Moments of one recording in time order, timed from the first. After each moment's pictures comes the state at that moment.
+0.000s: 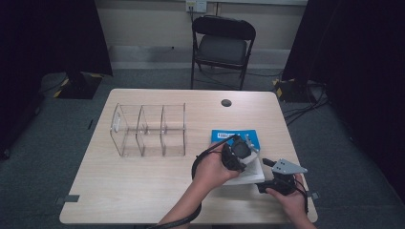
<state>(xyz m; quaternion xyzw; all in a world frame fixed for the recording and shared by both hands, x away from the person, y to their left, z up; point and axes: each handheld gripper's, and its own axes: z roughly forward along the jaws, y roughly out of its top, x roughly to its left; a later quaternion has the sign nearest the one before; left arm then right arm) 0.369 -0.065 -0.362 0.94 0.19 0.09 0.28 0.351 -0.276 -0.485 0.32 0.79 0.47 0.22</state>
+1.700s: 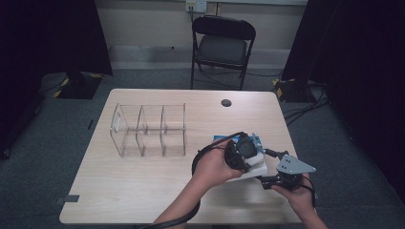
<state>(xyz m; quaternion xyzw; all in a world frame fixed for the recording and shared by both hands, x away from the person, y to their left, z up) 0.359 -0.068 -0.328 0.95 0.14 0.08 0.27 0.348 -0.276 -0.447 0.21 0.79 0.50 0.28</state>
